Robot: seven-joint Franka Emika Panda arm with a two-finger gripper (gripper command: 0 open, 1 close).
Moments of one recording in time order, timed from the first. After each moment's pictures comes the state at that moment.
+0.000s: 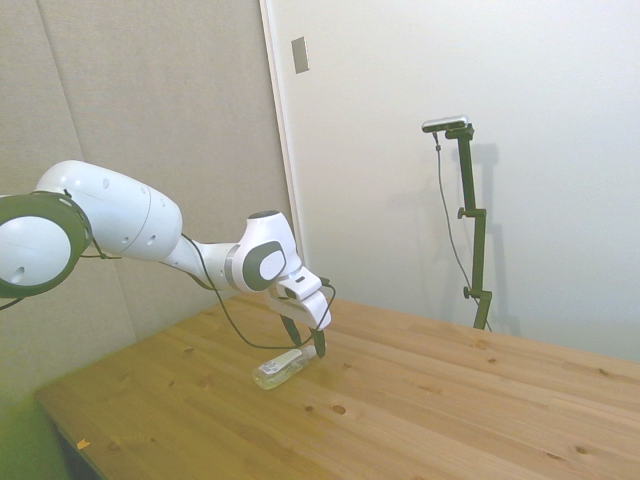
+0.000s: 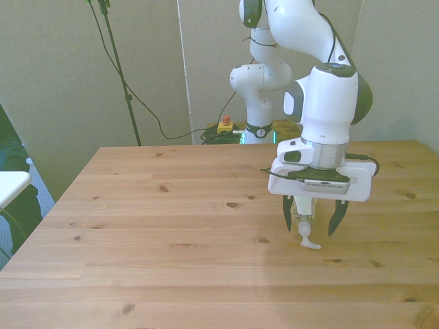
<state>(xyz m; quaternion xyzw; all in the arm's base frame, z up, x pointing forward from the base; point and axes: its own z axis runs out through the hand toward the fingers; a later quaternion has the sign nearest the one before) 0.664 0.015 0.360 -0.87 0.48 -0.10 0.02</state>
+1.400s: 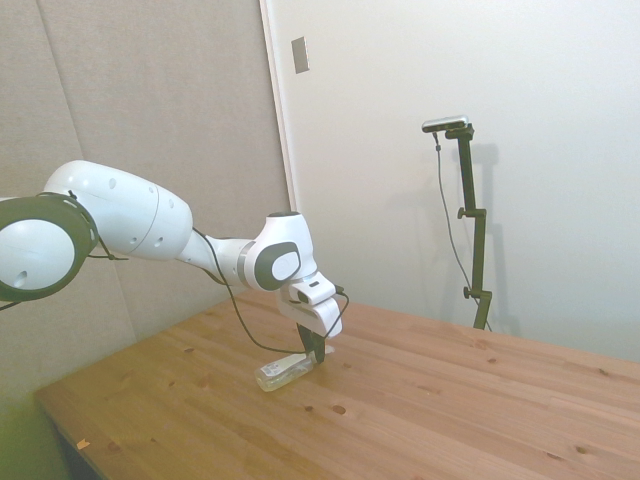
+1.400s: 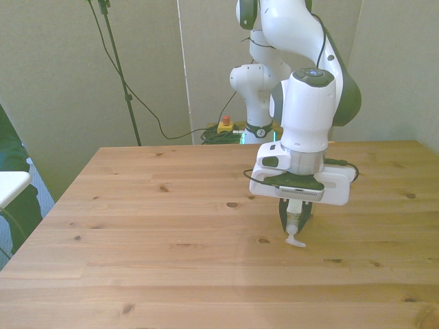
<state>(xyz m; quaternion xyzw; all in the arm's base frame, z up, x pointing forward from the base) 0.663 -0.023 0.358 -0.86 0.51 -0.05 0.01</state>
